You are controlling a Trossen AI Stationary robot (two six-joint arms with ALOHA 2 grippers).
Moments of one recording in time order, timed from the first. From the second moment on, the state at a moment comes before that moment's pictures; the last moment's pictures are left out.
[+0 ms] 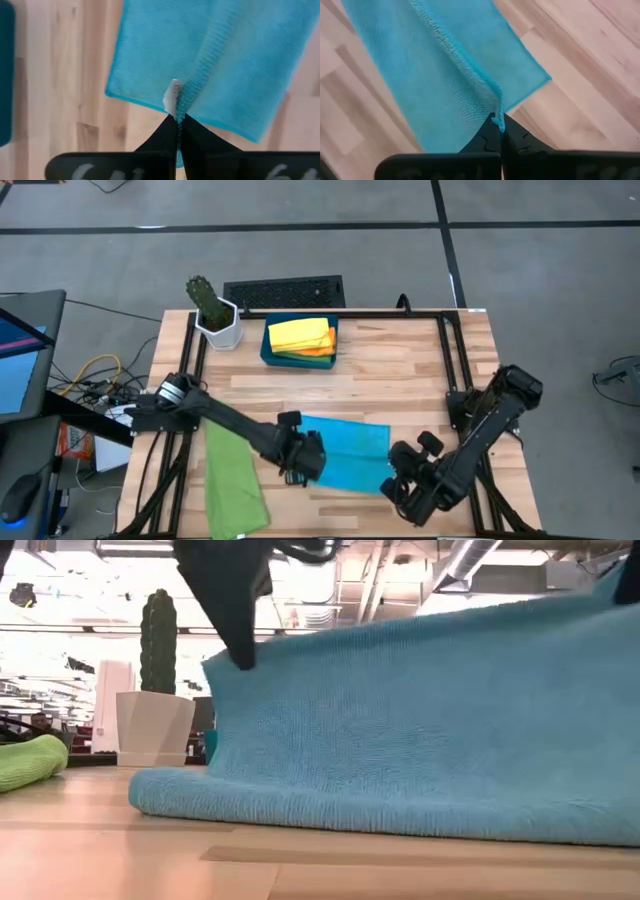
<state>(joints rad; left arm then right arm) -0.42 2.00 1.70 -1.16 -0.30 -0.52 0.84 1.75 1.42 -1.28 0.48 1.50</state>
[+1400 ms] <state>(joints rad) -0.26 2.00 1.61 -1.02 -0.30 -0.37 0.72 1.75 1.13 -0.96 0.36 1.41</state>
